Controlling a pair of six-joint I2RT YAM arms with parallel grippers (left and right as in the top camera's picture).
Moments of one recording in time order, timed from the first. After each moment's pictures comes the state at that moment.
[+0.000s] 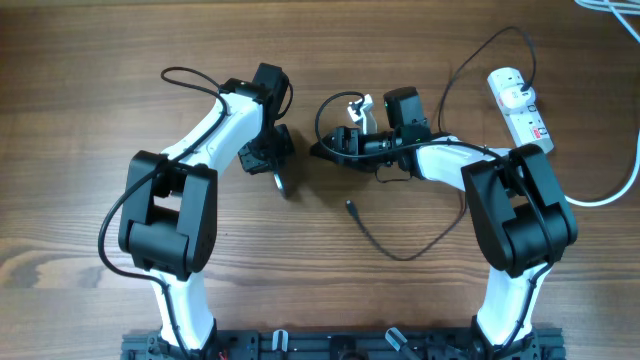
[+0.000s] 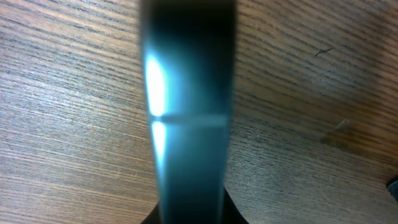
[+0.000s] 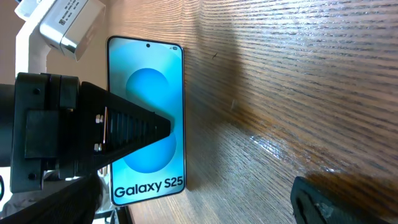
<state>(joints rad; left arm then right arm) -0.31 2.04 1.44 -0.99 0.06 -0.65 0.34 2.05 1.04 0.10 -0.91 0.55</state>
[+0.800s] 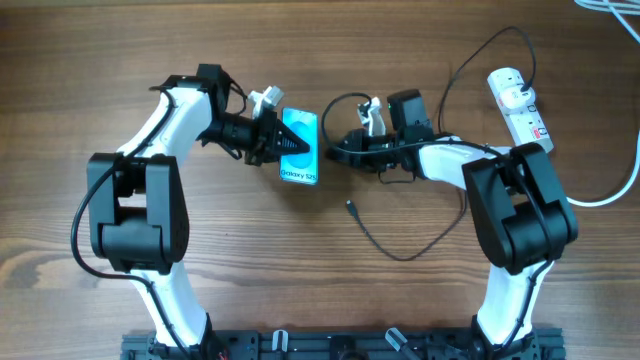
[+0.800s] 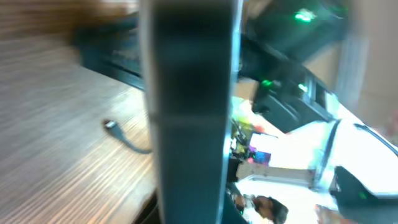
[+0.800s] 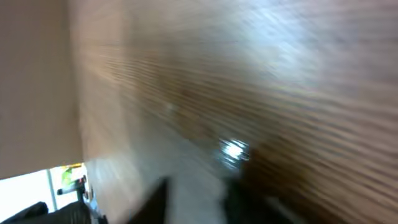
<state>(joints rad) -0.09 2.03 1.43 -1.13 1.20 0.07 0.33 2.07 1.03 0.06 -0.79 0.58</state>
